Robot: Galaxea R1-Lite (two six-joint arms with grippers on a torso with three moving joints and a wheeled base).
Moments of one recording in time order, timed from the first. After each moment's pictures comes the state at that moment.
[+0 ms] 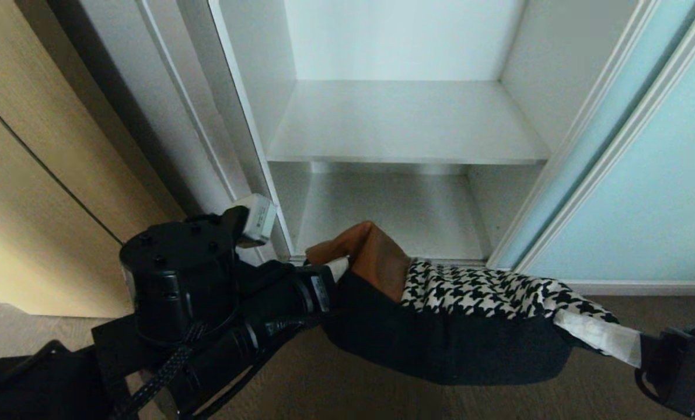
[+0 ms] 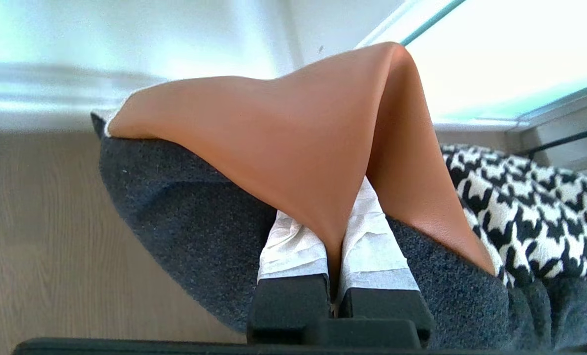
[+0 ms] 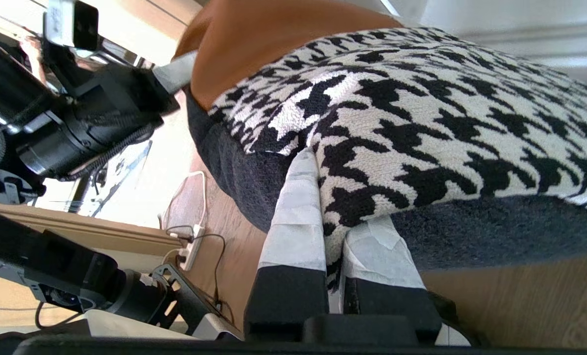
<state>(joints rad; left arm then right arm) -0.79 1.62 -0.63 -0.89 0.19 -0.46 0.42 1.09 -0.29 -0.74 0.34 0.57</state>
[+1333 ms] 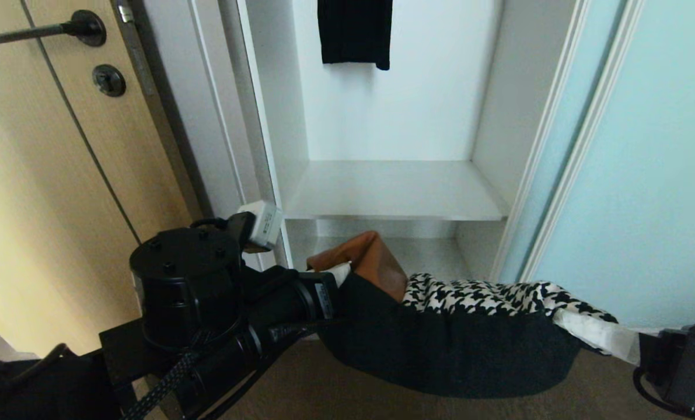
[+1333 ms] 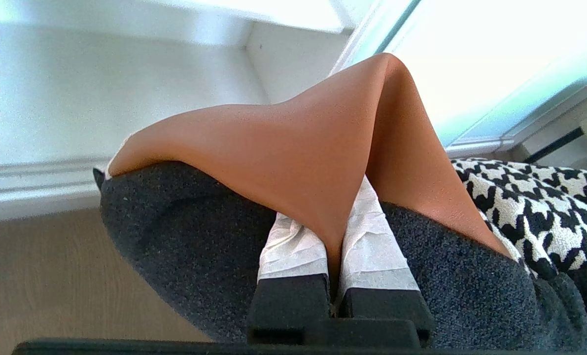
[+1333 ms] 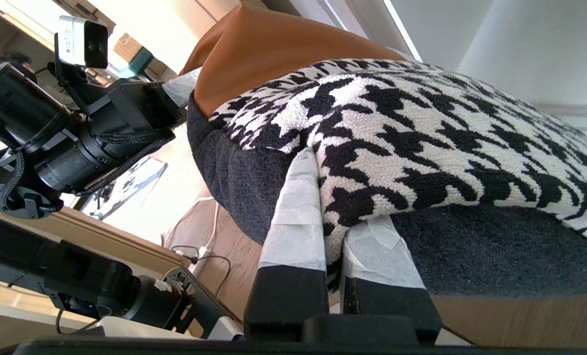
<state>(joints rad) -0.79 1.63 -0.62 -0.90 0.19 -0.44 0.42 1.10 -0.29 -0.74 0.34 0.62</state>
